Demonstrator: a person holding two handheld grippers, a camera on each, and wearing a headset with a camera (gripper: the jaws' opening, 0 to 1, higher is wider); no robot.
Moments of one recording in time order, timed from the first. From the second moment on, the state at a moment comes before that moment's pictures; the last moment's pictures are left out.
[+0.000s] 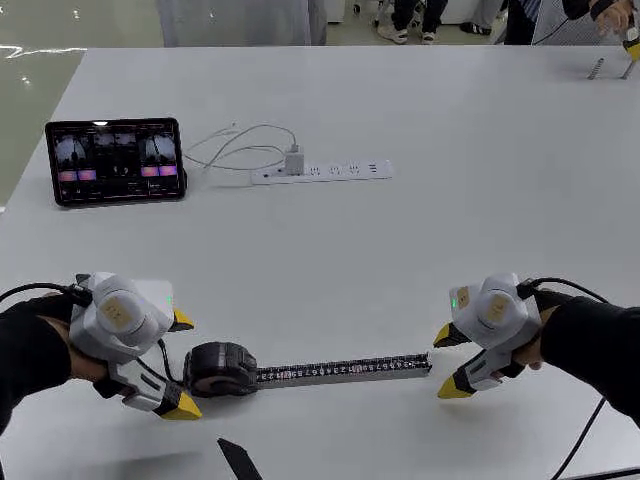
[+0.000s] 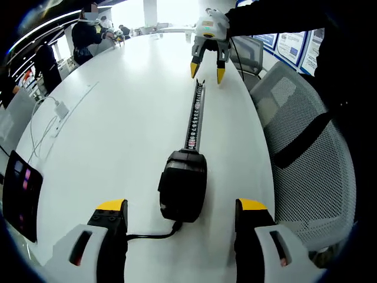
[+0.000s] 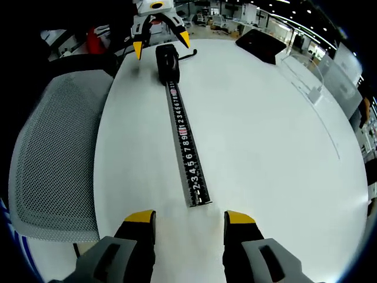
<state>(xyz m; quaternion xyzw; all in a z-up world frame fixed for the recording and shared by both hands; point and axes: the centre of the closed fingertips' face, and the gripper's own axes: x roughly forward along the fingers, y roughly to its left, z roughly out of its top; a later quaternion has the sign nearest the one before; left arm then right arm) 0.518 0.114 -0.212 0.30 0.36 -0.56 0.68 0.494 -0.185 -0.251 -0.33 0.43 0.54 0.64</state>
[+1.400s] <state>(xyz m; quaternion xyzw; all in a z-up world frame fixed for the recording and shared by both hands) 0.508 0.197 -0.195 0.04 0.30 -0.30 0.90 0.469 -0.217 -0.204 -0.09 0.32 0.35 0.88</state>
